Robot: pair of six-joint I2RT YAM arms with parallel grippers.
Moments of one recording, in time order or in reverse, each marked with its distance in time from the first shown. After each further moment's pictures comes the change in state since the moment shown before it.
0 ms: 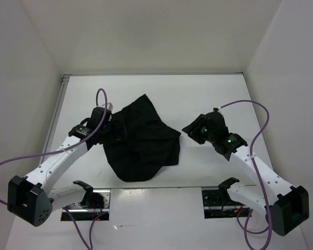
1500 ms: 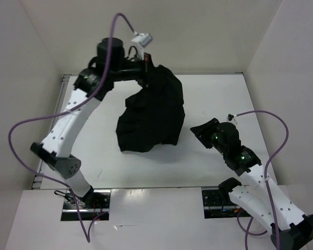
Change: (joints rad) left arm -0.147 0.603 1.226 -0.067 0.615 0.246; right arm 0.000 -0.268 -0.076 -0.038 0.085 0.093
